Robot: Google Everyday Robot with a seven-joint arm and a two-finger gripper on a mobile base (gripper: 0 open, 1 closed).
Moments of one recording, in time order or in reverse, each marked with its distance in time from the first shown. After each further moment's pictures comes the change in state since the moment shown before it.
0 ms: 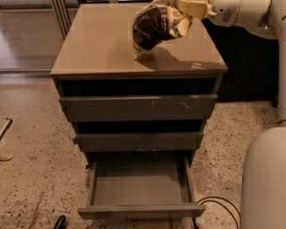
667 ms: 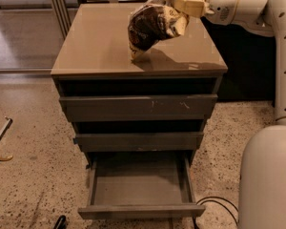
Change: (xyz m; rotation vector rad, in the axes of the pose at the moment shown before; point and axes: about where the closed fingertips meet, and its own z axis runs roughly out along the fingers) arm -0.010 0.013 0.008 -0.049 -0.015 -0.022
